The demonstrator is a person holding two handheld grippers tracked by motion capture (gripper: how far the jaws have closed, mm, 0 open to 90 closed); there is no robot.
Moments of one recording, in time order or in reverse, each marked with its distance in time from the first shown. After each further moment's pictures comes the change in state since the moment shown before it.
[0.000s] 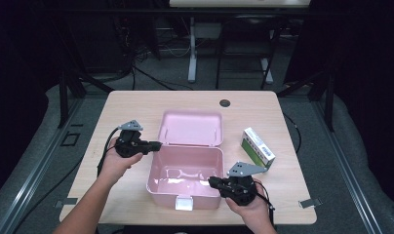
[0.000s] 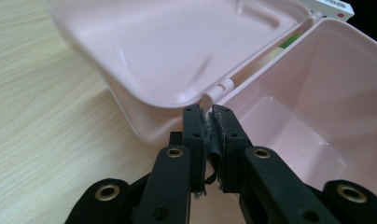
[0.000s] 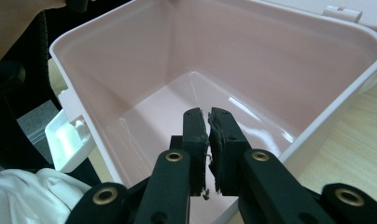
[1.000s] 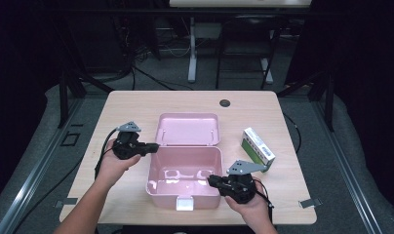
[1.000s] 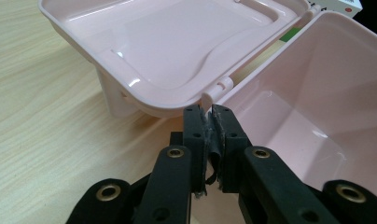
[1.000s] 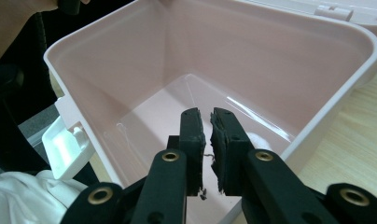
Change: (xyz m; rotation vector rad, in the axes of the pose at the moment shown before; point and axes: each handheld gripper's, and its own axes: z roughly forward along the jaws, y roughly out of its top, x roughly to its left) left arm -0.003 -0.003 -0.008 0.018 0.023 -0.011; right arm -0.003 0.003 0.003 -0.001 0.021 0.006
